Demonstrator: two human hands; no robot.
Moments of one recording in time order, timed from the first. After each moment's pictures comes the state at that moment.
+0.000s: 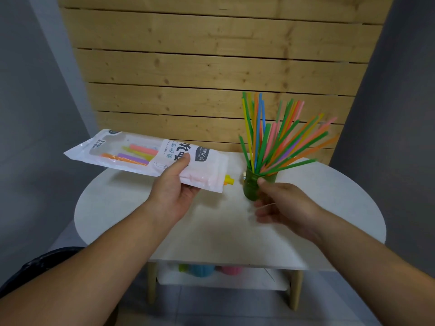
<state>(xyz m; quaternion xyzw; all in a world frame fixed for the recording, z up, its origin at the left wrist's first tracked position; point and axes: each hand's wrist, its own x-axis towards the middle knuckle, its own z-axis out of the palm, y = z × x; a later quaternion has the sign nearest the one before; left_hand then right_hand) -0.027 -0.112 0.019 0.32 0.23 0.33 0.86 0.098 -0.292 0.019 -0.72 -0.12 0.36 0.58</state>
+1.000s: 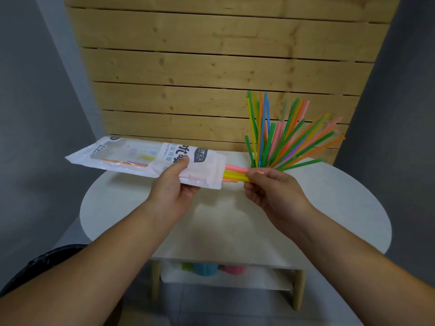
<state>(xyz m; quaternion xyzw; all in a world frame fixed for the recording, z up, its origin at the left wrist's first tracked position) -0.034 -0.107 0.019 0.30 0.25 0.34 0.86 0.073 -0.264 0.026 -0.57 -0.14 0.31 0.75</state>
